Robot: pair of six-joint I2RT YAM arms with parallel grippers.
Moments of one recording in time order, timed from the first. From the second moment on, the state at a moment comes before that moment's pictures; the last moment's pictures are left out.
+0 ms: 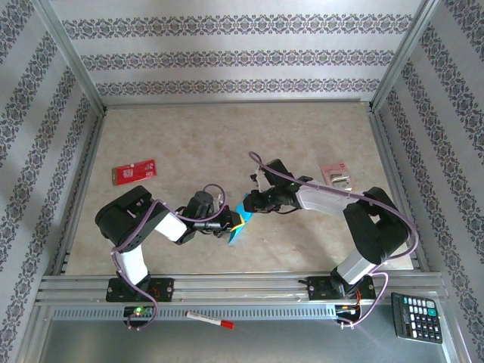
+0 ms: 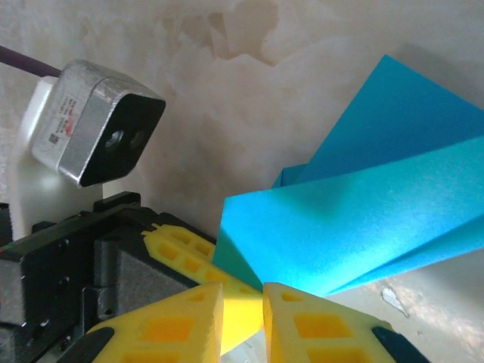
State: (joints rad) left arm -0.66 1.80 0.43 0.81 0.56 -1.29; right arm 0.61 1.63 0.87 -0.28 -0.52 0.55
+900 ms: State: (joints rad) left arm -0.66 1.82 0.41 0.87 0.55 -1.33; right arm 0.61 1.81 0.96 -0.24 -0.51 0.51
